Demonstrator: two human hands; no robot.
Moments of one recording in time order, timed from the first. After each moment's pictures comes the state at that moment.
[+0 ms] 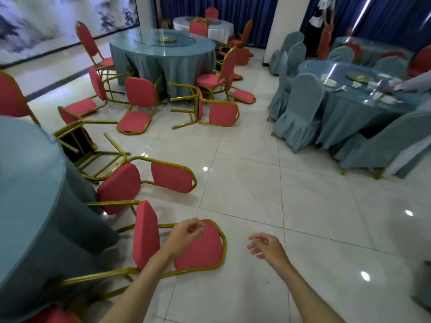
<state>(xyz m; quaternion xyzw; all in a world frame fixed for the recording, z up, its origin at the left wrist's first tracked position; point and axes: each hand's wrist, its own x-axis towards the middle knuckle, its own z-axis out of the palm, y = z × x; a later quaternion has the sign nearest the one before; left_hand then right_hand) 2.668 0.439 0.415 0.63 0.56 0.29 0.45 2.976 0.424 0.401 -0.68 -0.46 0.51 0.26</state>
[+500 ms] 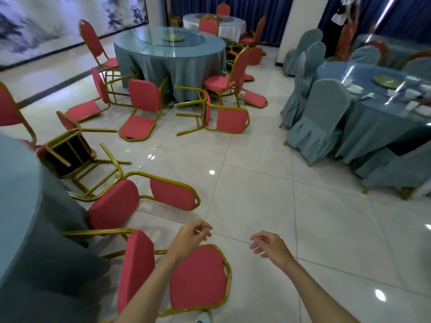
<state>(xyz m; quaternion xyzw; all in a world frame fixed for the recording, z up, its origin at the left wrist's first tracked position) 2.672 0.663 0.383 0.58 0.59 0.31 0.47 2.970 0.670 0.389 -0.66 -0.50 0.52 0.20</state>
